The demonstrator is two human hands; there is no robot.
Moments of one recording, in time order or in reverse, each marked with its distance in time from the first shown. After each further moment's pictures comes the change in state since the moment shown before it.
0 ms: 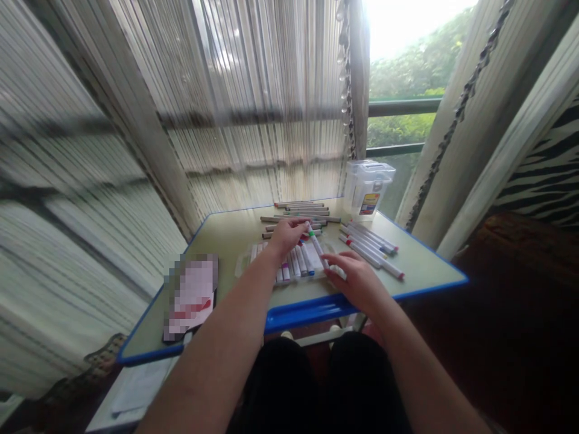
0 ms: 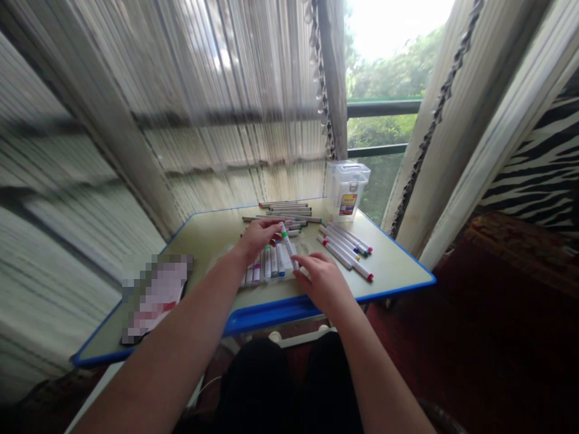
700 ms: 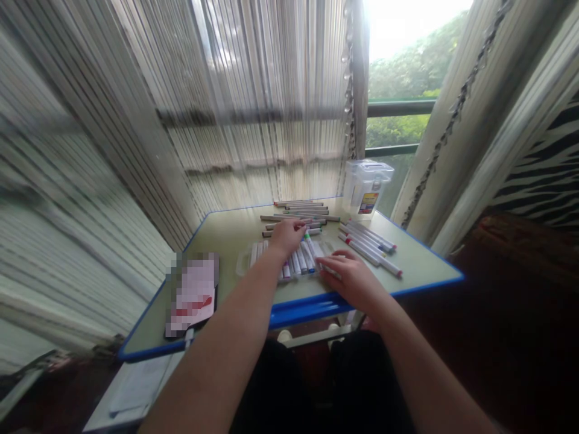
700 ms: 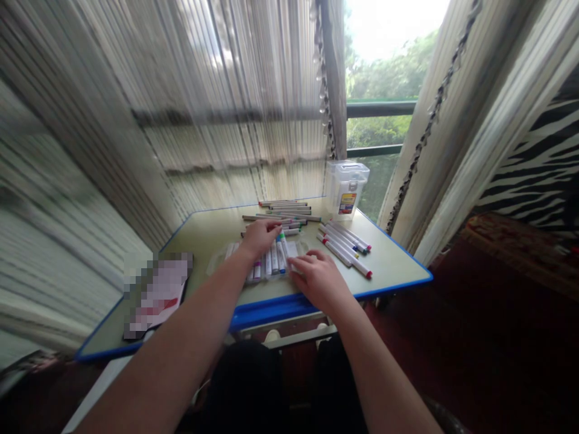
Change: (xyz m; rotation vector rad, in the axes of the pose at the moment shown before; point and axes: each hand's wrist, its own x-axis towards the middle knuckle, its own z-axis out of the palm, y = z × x) left_hand 0.004 -0.006 -0.006 0.749 0.072 0.218; right_hand 0.001 -0.004 0.001 -0.160 -0.113 -0.052
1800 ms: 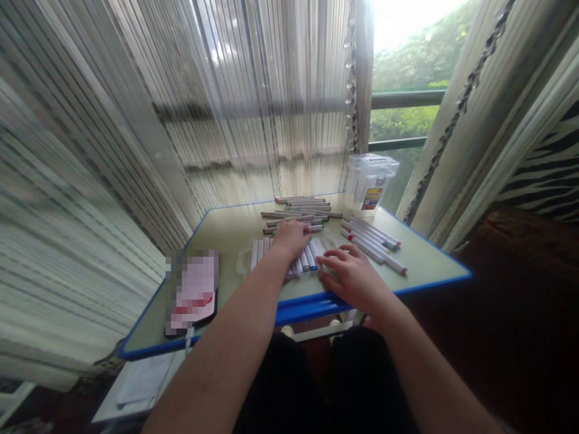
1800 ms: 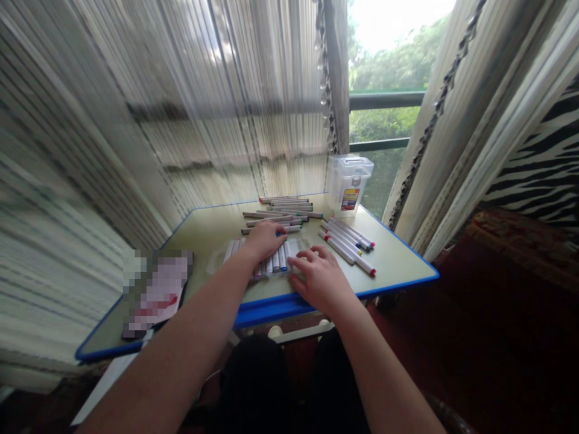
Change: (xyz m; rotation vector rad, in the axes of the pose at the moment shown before) left_hand -0.005 0.003 0.005 0.508 -0.153 0.111; right_hand -0.001 -0.006 -0.002 -0.094 -0.022 0.013
